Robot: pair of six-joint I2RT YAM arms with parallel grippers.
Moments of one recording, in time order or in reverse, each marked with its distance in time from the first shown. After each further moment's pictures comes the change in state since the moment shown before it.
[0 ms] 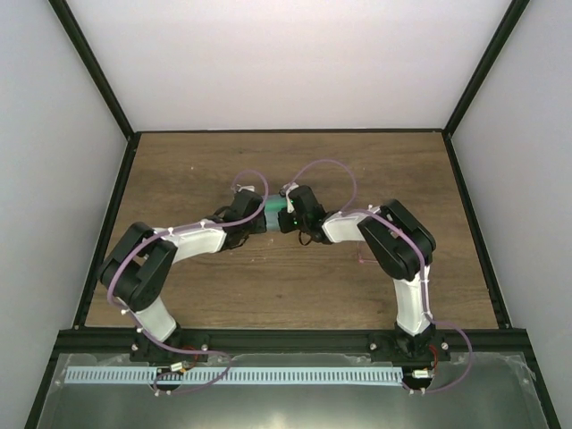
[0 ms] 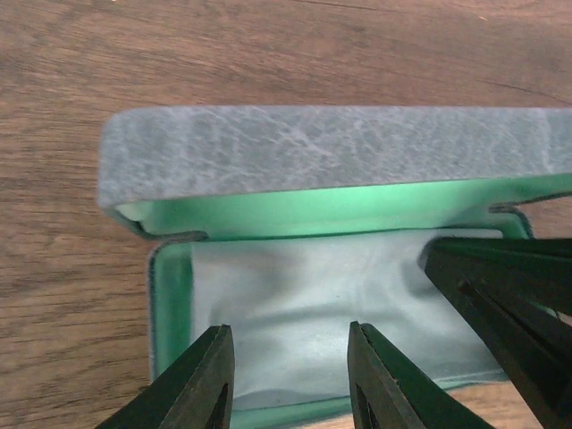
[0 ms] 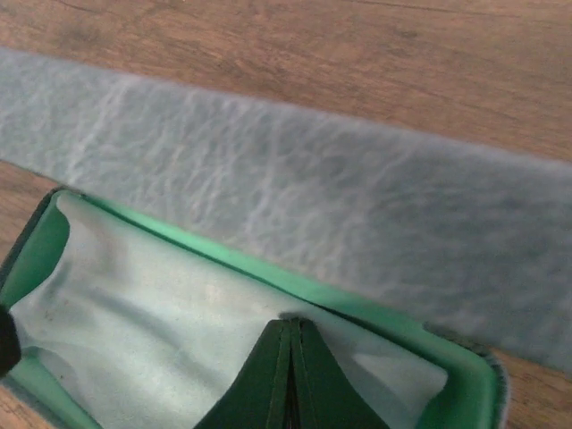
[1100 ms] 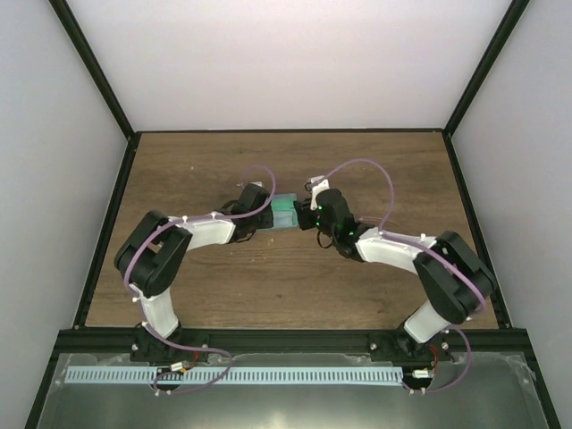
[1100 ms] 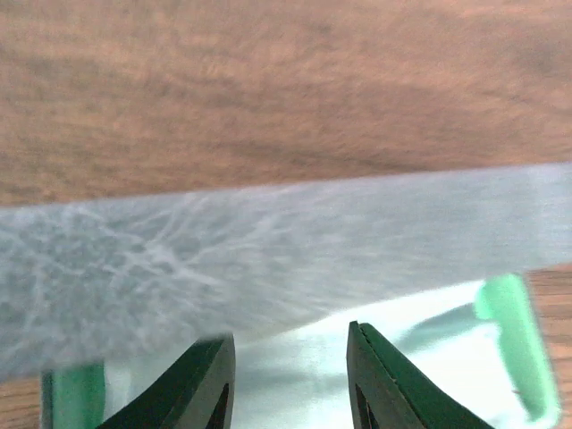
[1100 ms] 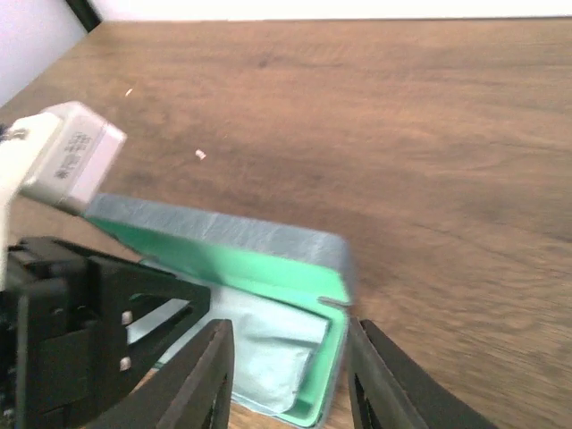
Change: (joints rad) left arm 0.016 0.144 0.100 0.034 0.078 0.004; right arm -0.013 -0.396 -0.272 0.087 0.107 0.018
